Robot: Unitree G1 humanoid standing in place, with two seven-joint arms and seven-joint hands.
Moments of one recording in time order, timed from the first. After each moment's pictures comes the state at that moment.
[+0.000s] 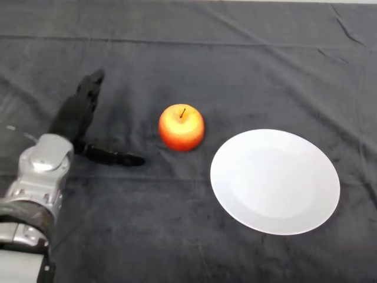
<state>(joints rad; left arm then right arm) -0.79 0.31 -0.04 1.14 0.07 -0.30 -0.16 -0.52 -0.72 0.07 1.12 -0.30 -0.12 -0.15</state>
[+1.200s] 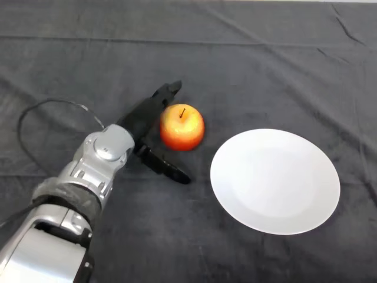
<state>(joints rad) -0.89 0.18 -0.26 1.14 0.21 -0.23 -0.21 -0.52 -0.72 0.06 1.12 -0.30 -0.12 -0.15</state>
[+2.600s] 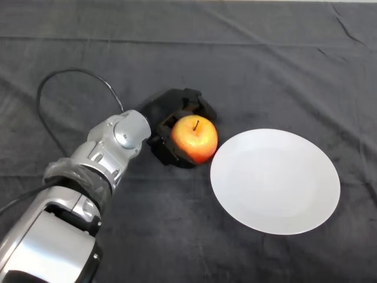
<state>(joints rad) -0.96 0.18 -0.38 1.14 0.32 -0.21 -0.19 -0.52 -0.72 0.06 1.12 -0.30 -0.12 -0.15</state>
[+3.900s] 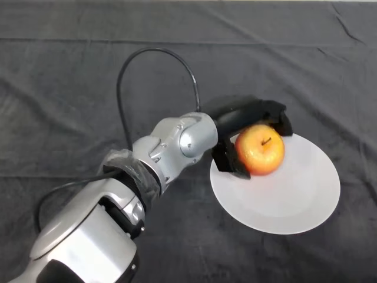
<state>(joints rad) -1.05 0.04 -0.67 1.14 0.37 -0.38 -0.11 -0.53 -0.72 0.06 1.12 -0.30 -0.13 -0.15</state>
